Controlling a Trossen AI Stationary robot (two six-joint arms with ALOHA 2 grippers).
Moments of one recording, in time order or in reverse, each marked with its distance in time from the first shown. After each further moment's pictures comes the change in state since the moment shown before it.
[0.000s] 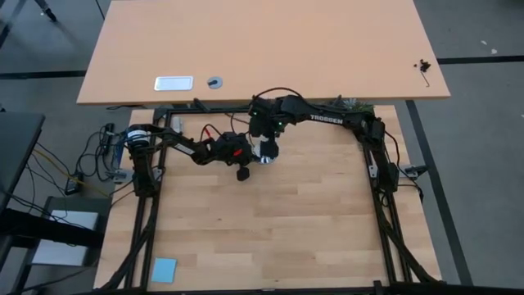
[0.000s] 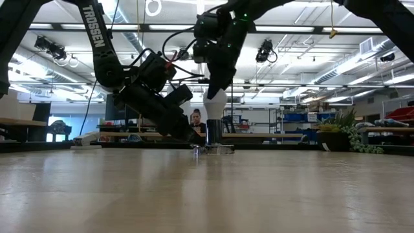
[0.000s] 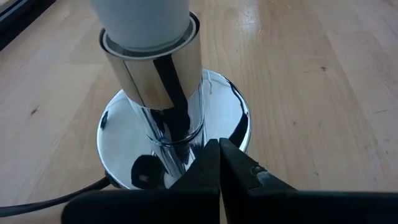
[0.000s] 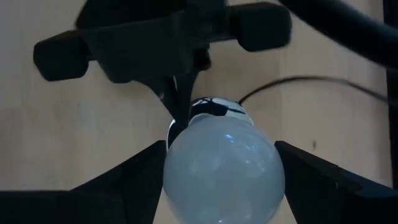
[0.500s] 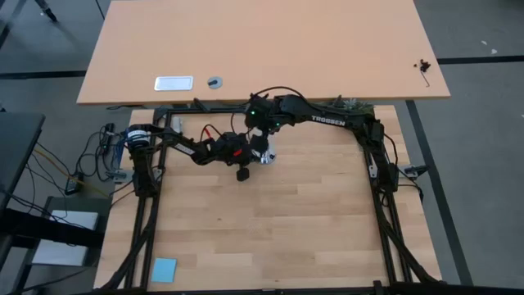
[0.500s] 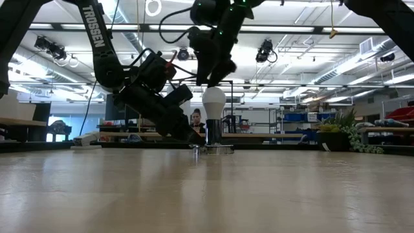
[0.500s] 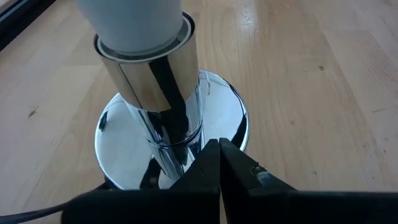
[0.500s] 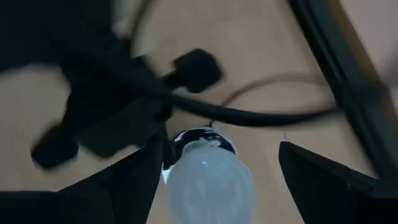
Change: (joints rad) left arm 0.000 0.000 -0.001 0.003 0.003 0.006; right arm 0.048 0.001 0.112 -0.007 0.152 0.319
